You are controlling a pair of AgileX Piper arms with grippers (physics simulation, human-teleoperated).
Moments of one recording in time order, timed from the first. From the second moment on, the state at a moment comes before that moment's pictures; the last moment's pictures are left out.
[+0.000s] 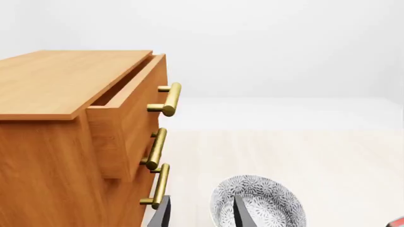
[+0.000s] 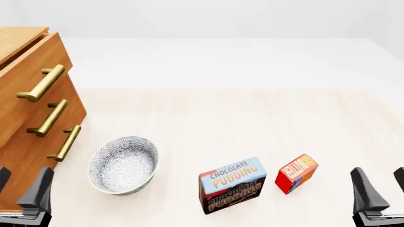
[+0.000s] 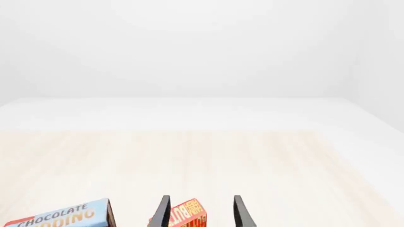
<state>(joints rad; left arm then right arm) 0.00 0.01 0.00 -0.01 0.00 0.00 0.00 0.00 0.00 0.00</state>
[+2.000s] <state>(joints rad) -0.26 0.21 -0.36 0.14 0.89 0.00 0.00 0.00 0.00 0.00</state>
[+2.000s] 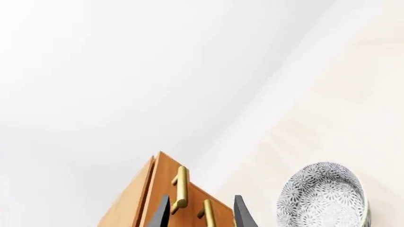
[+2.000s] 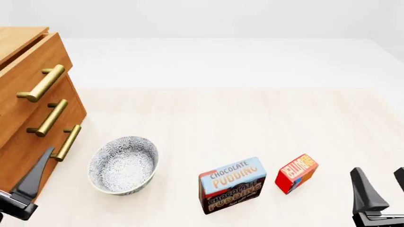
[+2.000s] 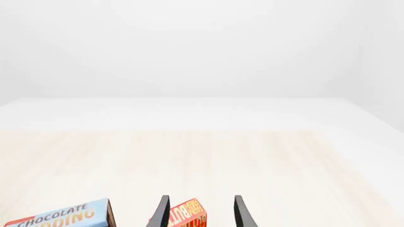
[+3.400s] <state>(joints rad) -0.22 0.47 -0.41 -0.02 1.30 0.00 0.00 0.00 0.00 0.00</state>
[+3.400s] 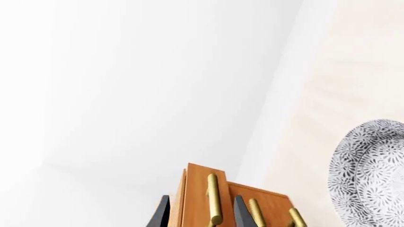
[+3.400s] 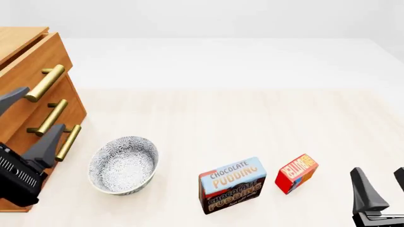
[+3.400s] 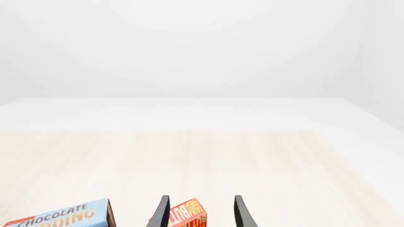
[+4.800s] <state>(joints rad) 0.00 0.70 -0.47 -0.05 1.37 0.00 0.00 0.00 0.00 0.00</state>
